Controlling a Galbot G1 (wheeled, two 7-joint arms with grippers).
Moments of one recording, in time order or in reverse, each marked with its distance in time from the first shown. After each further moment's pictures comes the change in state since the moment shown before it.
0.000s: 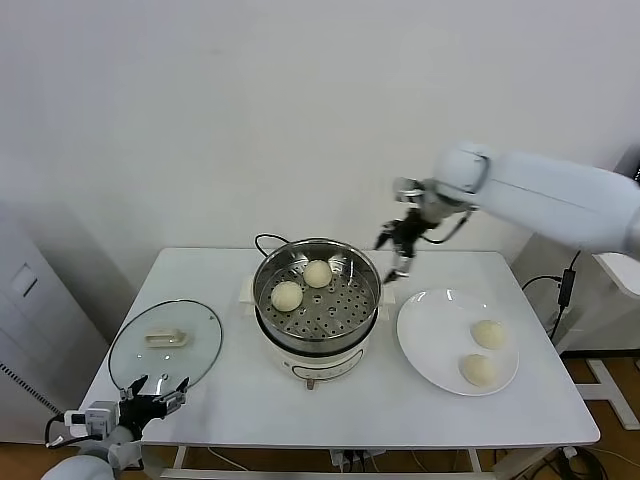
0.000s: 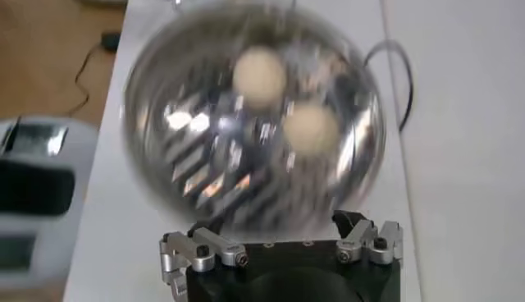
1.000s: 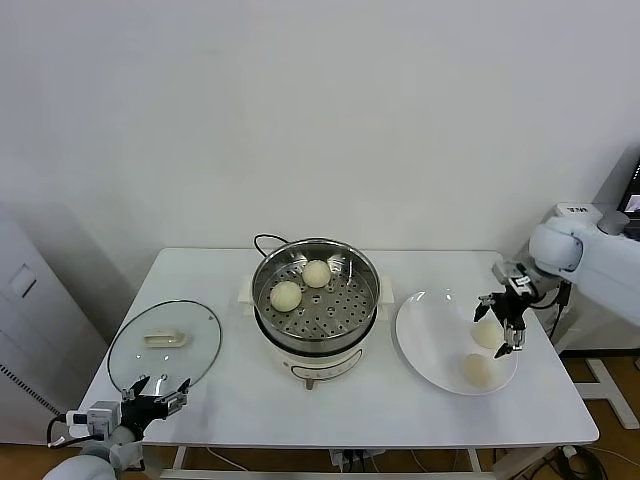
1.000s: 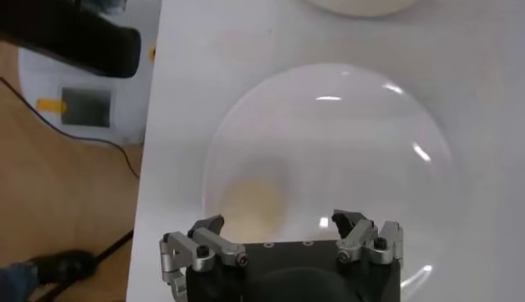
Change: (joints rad) left arm -0.003 -0.002 0.008 0.005 0.000 0.004 -0.001; right arm -0.369 -0.208 0.204 -0.047 -0.413 0.197 -0.066
